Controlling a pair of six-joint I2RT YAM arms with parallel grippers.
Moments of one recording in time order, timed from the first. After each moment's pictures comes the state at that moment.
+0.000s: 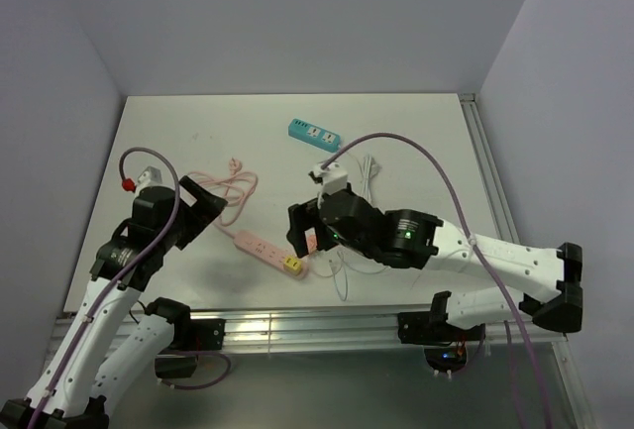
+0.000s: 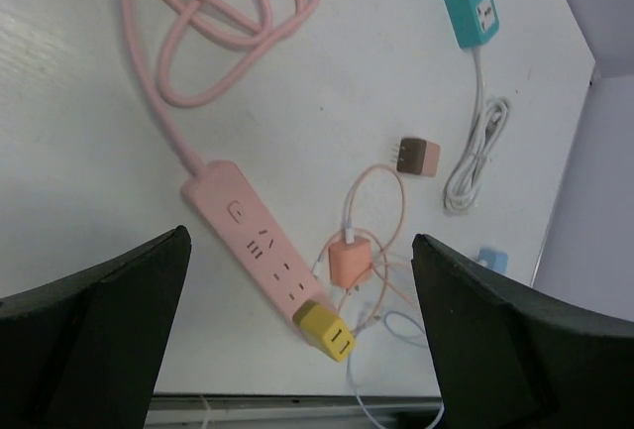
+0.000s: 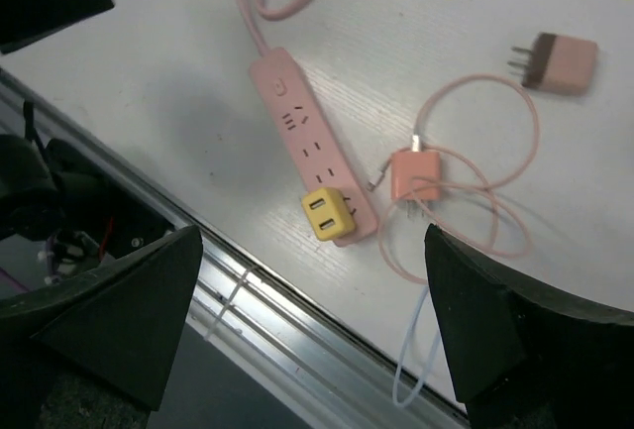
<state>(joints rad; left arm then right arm) -0.32 0.67 0.78 -0.75 -0.13 -0.97 1.21 1.20 1.17 -0.60 0.37 0.58</state>
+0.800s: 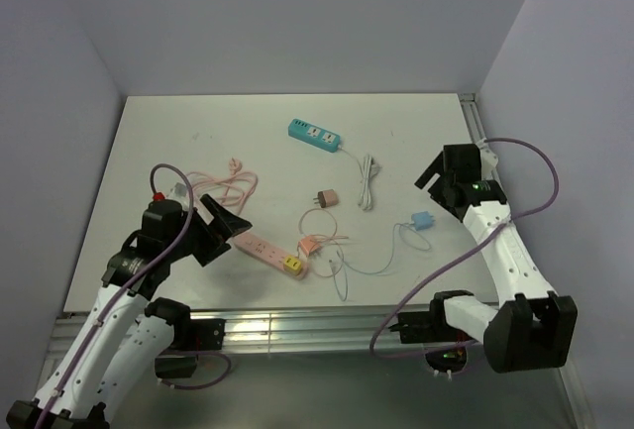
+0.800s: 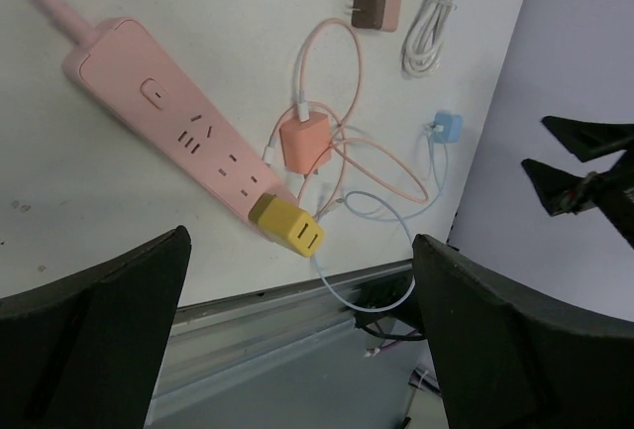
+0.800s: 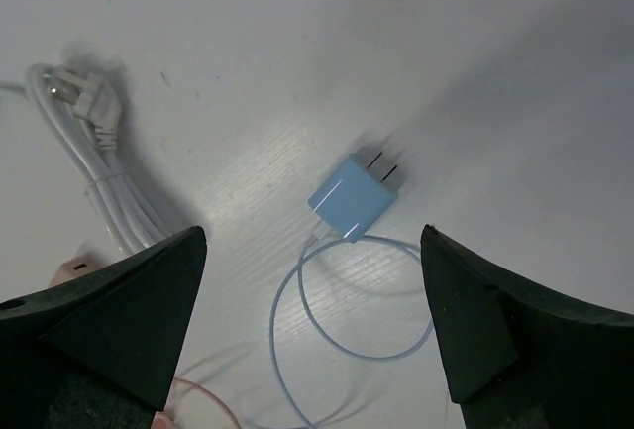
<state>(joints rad) -0.32 0.60 0.60 -0.66 0.26 -1.03 0.05 1.08 0.89 -0.70 0.27 0.71</state>
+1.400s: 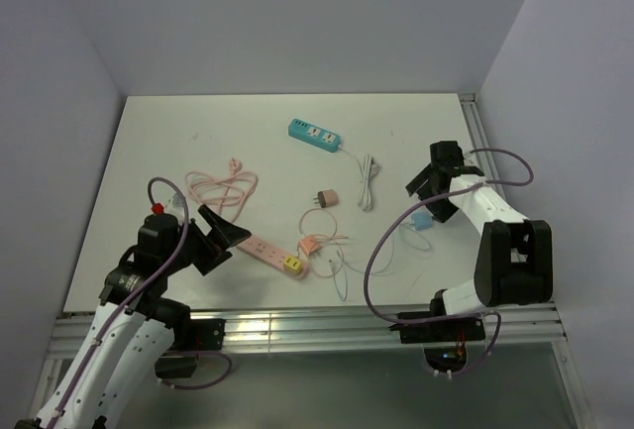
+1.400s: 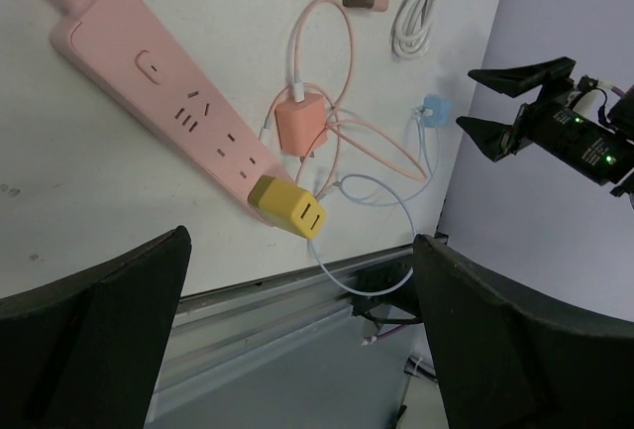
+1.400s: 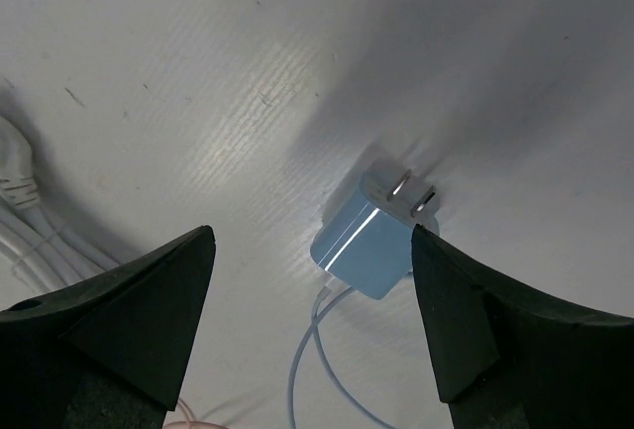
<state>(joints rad) -0.32 0.46 0.52 -0.66 0.29 -1.06 -0.01 1.41 0.87 -0.58 0.17 0.84</state>
